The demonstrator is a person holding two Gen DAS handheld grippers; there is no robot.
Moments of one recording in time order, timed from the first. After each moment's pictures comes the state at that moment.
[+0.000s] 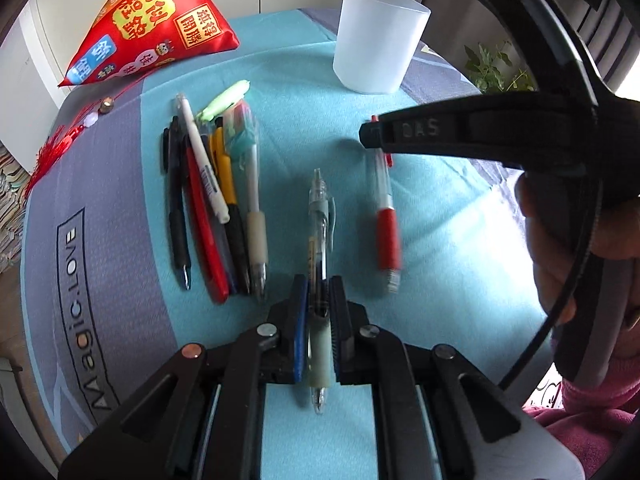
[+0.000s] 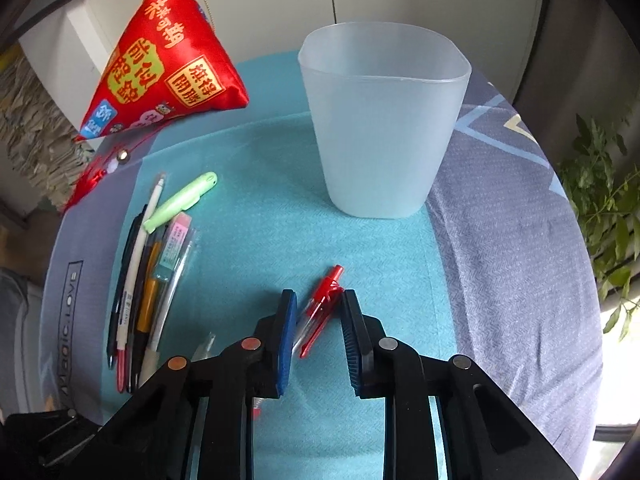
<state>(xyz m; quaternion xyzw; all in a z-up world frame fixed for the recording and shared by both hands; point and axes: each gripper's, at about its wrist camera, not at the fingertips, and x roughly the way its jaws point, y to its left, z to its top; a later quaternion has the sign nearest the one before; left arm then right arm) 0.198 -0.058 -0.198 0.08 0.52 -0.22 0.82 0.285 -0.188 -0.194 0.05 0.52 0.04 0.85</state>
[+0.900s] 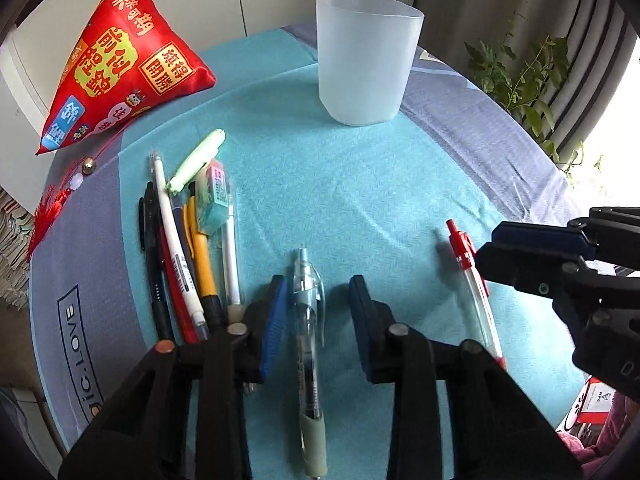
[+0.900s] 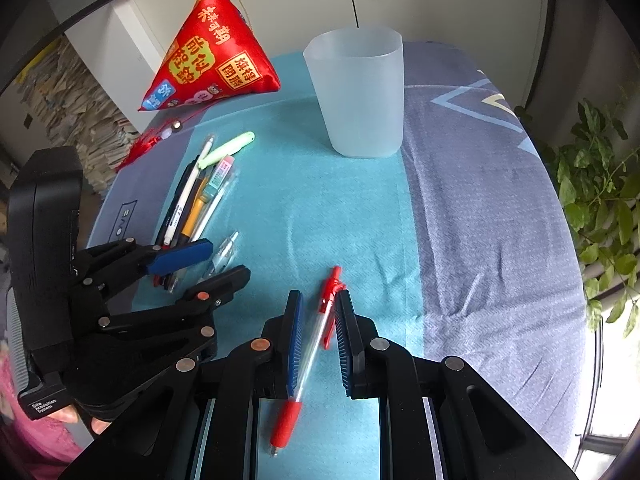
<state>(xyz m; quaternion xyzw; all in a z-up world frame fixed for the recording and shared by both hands) 0.229 -0.098 -0.201 0.13 0.49 -0.22 0.83 0.210 -0.224 -0.172 0.06 0.51 0.10 0.85</state>
